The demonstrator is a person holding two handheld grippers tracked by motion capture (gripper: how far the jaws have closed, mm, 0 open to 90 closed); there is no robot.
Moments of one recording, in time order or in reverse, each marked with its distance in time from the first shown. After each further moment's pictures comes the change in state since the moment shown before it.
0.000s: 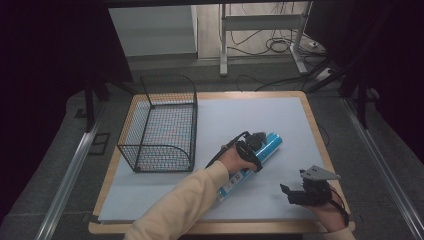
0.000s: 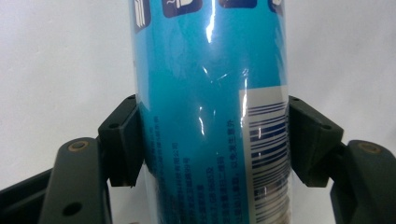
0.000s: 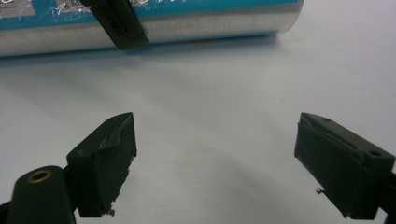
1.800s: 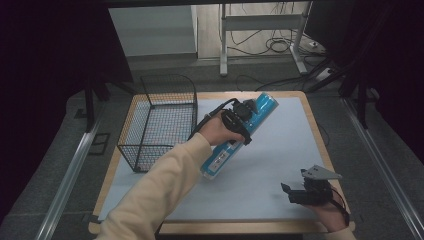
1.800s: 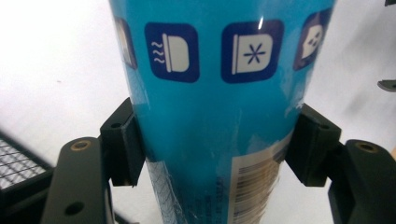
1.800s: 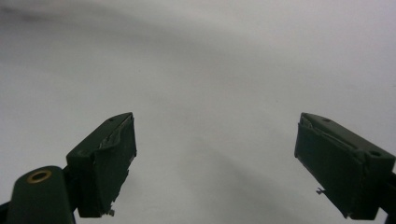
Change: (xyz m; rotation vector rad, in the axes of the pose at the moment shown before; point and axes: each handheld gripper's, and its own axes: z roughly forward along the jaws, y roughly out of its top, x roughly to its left) left arm 0.028 0.003 -0.125 -0.116 0.095 0.057; right arm -0.002 0.000 -0.001 -0.006 -0.010 0.012
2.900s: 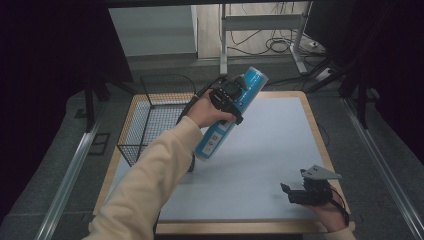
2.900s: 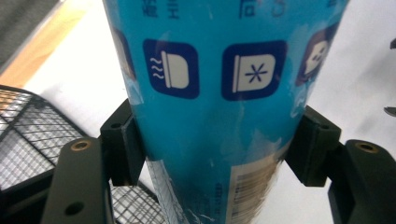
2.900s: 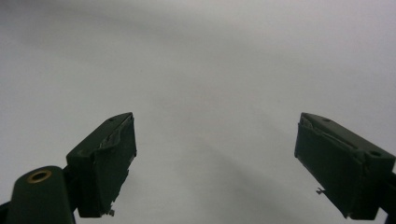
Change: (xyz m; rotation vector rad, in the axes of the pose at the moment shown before) left arm 0.033 0.007 -0.053 -0.060 0.071 -0.061; right arm 0.001 0.000 0.000 0.003 0.004 0.003
